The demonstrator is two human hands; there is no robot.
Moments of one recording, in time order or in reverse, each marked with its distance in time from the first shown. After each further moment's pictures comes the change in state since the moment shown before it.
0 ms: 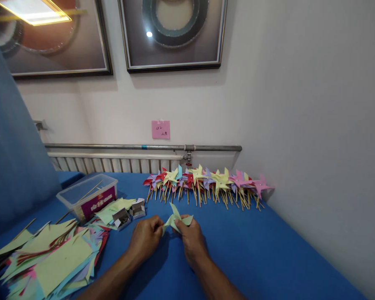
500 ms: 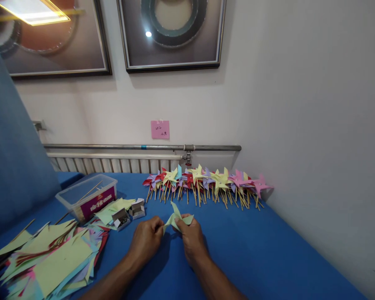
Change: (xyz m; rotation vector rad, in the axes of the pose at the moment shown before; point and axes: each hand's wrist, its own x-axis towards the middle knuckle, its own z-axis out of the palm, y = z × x) left_hand -0.001 0.000 0.009 -0.032 0.037 0.012; right_hand 0.002 -0.001 0.000 0.021 0.028 -0.022
